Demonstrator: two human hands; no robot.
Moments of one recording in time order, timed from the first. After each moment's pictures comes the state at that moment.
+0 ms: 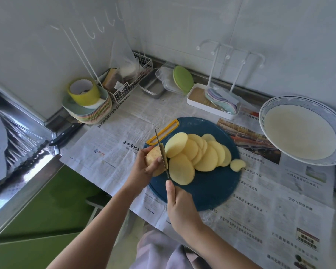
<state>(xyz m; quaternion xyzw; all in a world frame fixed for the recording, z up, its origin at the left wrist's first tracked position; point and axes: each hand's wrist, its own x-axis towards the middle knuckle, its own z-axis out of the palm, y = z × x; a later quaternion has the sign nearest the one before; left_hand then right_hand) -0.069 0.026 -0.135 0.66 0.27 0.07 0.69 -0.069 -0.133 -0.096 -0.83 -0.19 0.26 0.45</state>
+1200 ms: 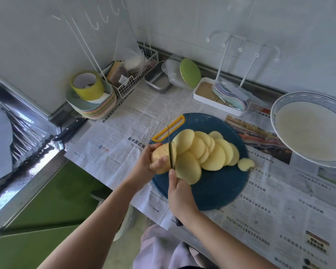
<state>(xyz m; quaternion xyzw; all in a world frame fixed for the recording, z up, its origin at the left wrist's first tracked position) -0.065 0.040 -0.135 0.64 0.24 0.02 0.73 -0.056 -0.101 -0.118 -0.79 -0.09 0.32 0.52</state>
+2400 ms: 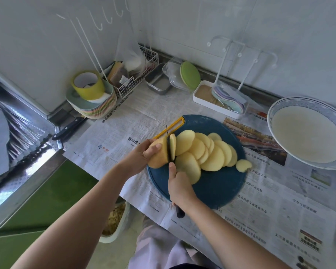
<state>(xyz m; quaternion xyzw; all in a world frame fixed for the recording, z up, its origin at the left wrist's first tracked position) -0.048 0.076 -0.124 0.62 0.25 -0.06 0.74 -0.037 -0.082 -0.117 -0.83 -0.03 0.37 0.41</state>
